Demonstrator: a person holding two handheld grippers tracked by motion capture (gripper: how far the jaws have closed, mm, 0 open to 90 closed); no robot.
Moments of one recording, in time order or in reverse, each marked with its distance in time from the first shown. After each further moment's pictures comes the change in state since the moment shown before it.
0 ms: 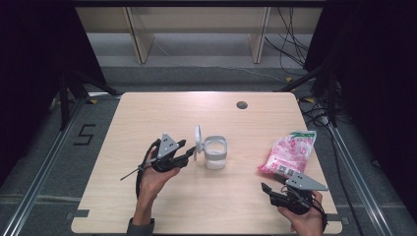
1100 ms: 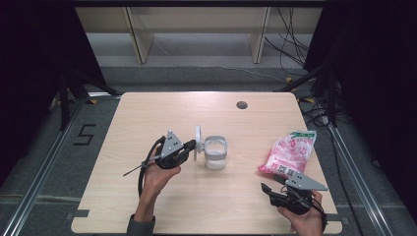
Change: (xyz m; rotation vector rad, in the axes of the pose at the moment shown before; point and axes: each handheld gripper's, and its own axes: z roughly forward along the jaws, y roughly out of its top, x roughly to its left) left arm 0.003 0.016 0.002 -0.059 0.035 0.176; right arm 0.002 -0.001 0.000 0.018 0.008 0.033
